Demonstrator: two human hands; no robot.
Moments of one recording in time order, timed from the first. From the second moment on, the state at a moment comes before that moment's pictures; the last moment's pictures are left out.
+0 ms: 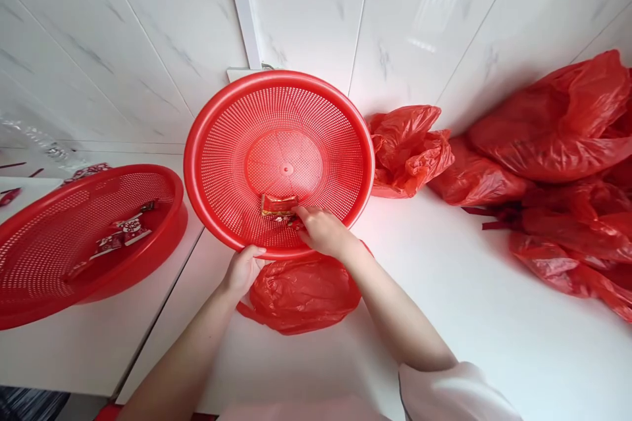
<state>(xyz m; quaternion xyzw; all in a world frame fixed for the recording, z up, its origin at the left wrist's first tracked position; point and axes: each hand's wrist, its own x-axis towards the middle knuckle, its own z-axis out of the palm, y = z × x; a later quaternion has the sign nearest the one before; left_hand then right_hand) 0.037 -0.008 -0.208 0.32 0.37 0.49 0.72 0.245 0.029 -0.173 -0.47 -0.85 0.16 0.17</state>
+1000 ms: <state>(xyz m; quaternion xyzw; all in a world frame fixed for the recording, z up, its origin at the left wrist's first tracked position) 0.030 -0.002 -0.213 0.32 0.36 0.51 0.72 0.258 0.033 -0.155 -0.38 -0.56 0.58 0.45</state>
